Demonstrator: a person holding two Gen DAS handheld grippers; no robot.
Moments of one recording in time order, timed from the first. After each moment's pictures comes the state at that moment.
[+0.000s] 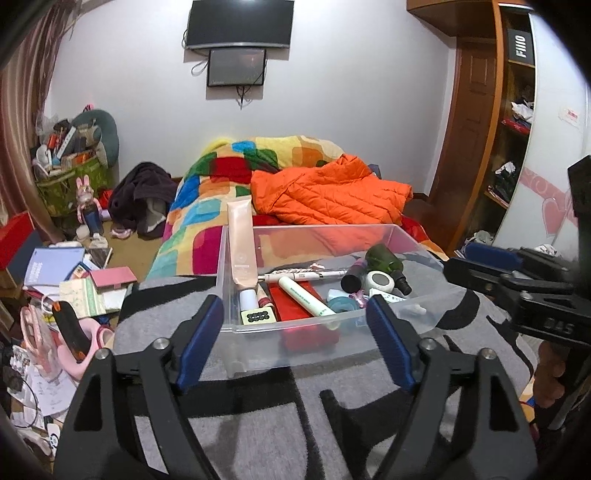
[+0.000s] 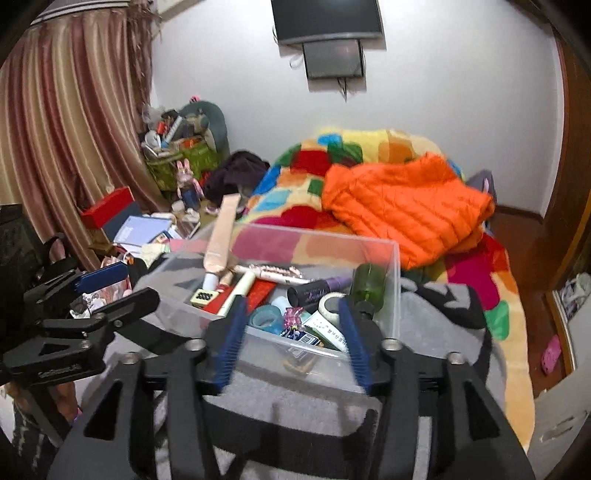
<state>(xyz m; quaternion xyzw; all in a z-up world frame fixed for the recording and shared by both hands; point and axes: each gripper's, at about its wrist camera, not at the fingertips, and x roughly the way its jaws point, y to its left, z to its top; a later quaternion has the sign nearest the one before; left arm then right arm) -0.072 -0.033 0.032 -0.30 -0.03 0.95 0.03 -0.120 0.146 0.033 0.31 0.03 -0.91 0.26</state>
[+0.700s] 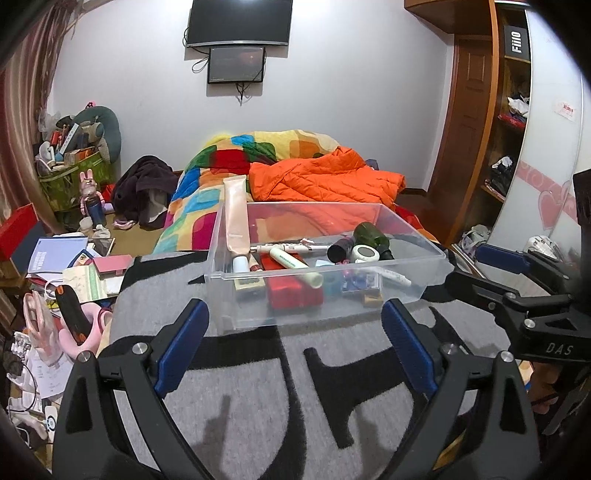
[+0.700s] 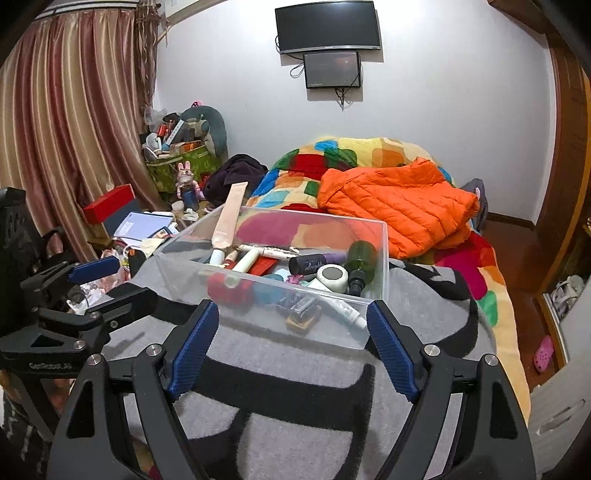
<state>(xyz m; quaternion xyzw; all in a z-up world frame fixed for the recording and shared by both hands) -0.034 -0.019 0.020 -0.31 -0.03 0.95 0.03 -0.077 0.157 0.016 0.30 0.04 -0.92 0.25</state>
